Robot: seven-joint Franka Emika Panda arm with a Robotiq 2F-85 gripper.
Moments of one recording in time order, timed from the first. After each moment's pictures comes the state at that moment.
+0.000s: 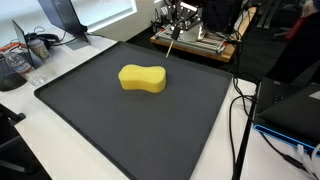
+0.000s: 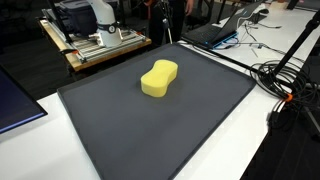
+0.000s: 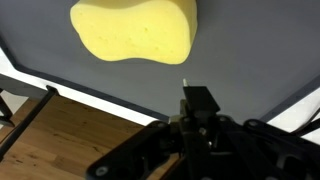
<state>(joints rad) 0.04 -0.06 0.66 -2.47 2.09 3.68 -1.85</state>
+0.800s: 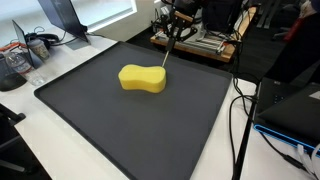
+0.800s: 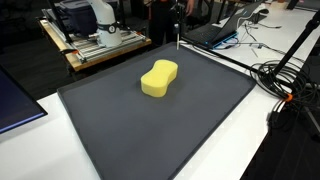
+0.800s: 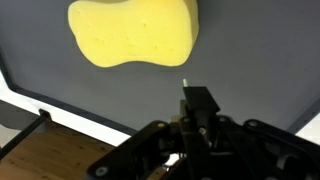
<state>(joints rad) -0.01 0.33 0.64 -1.96 2.31 4.01 -2.28</state>
